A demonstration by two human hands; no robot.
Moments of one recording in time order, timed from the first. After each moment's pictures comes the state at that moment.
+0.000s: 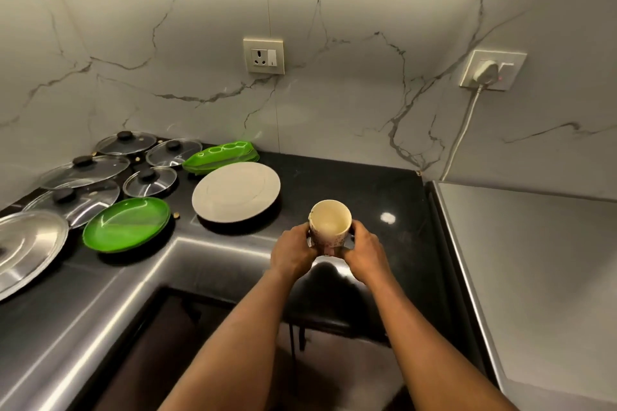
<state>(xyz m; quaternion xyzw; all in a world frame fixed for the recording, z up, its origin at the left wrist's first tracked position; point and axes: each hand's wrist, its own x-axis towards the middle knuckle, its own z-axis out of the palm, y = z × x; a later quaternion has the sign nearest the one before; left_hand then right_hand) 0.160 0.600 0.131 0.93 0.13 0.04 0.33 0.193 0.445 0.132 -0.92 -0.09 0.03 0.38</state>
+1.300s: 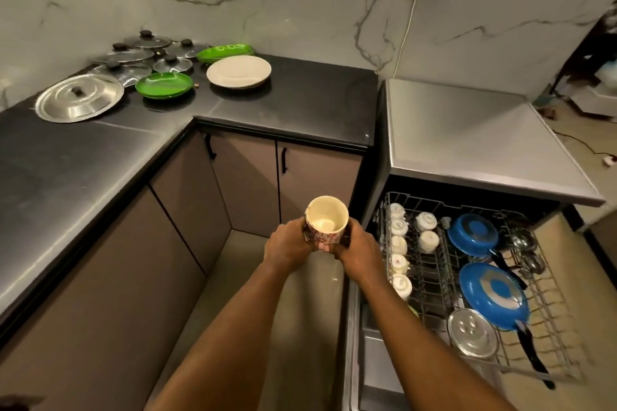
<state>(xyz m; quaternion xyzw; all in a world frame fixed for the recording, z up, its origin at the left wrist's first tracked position) -0.305 0.398 0.092 0.92 0.14 -0.05 0.36 -0.276 0.243 0.086 -0.91 -0.07 0.08 0.39</state>
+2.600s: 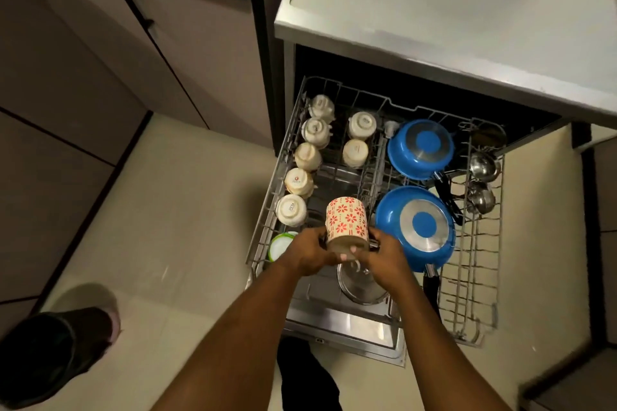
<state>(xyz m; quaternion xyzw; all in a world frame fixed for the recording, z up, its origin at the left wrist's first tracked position) -0.211 0.049 -0.120 0.73 0.20 -0.33 0.56 -0.172 -0.115 -0.097 -0.83 0.10 0.35 0.43</state>
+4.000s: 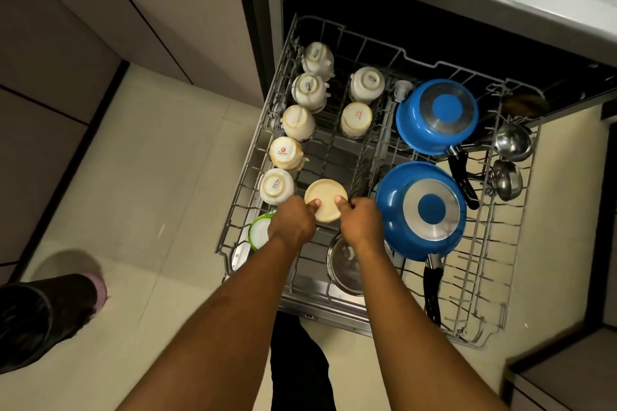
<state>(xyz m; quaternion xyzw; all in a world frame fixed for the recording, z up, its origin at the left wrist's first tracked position) -0.171 0.031 -0.187 0.79 0.37 -0.28 0.40 -0.135 -0.083 -0.177 -0.88 0.14 0.30 0.33</state>
